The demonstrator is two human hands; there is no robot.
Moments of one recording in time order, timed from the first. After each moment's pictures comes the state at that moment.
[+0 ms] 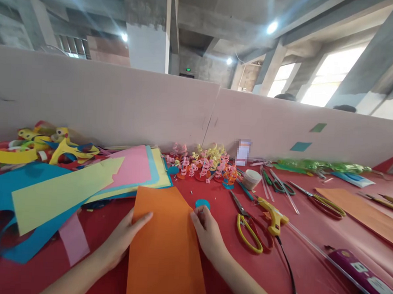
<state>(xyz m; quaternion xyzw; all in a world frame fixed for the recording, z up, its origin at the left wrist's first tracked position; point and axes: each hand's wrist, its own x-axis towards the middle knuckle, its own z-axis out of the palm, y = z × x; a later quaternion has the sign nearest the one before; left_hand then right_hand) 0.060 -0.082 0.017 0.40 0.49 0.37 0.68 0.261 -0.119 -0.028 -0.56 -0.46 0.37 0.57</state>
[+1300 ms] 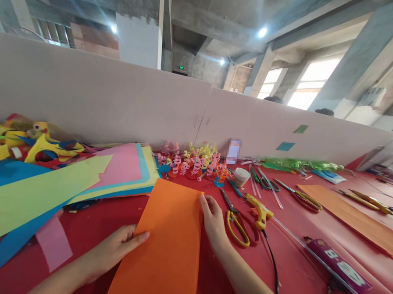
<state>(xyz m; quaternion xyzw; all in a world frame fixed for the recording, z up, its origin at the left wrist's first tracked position) 0.056 -0.097 0.020 0.54 0.45 0.23 0.67 0.292 -0.110 -0.018 -0.57 -0.39 0.33 0.65</state>
